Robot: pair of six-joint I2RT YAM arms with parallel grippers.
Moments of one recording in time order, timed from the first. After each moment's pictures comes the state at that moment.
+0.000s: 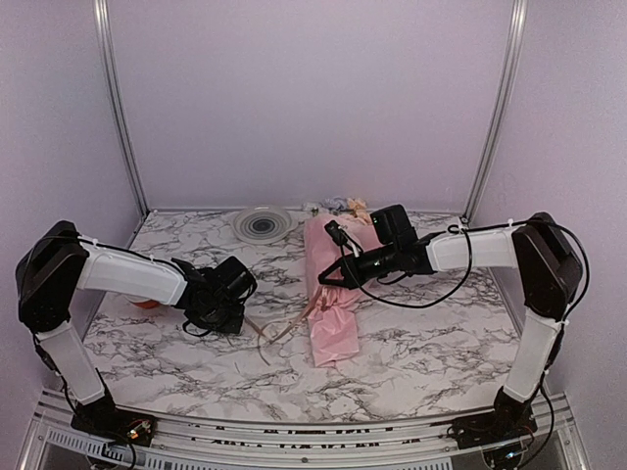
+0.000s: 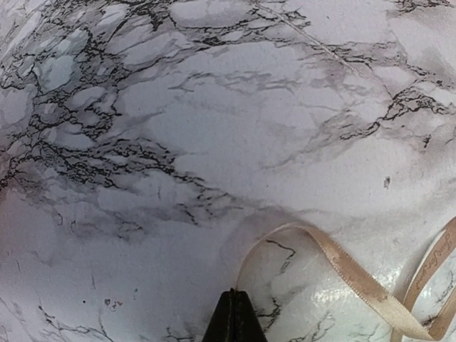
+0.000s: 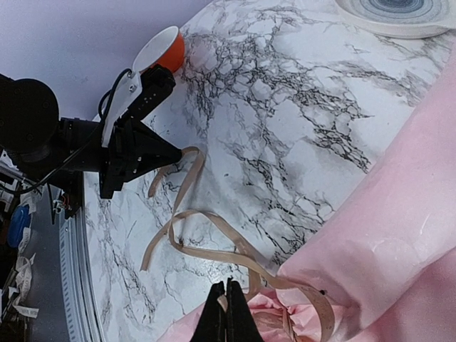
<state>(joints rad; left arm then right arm) -0.81 1.74 0.94 -0.46 -0.32 -0.61 0.60 1.85 1.17 0.00 -0.73 0.15</state>
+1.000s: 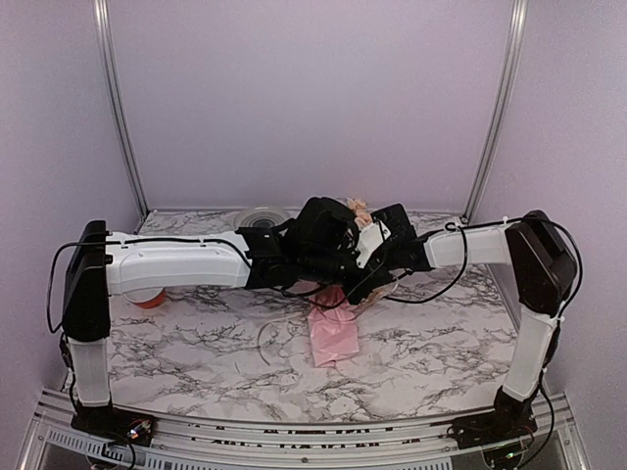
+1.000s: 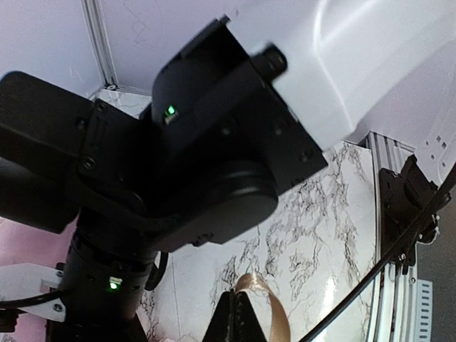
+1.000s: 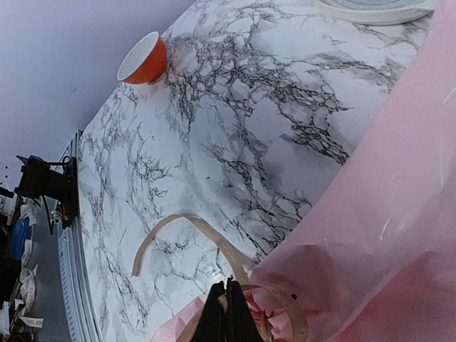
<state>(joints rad) -1.11 2.00 1.72 -0.20 0.13 0.02 0.57 1.89 1.20 -0.01 -0.73 0.19</state>
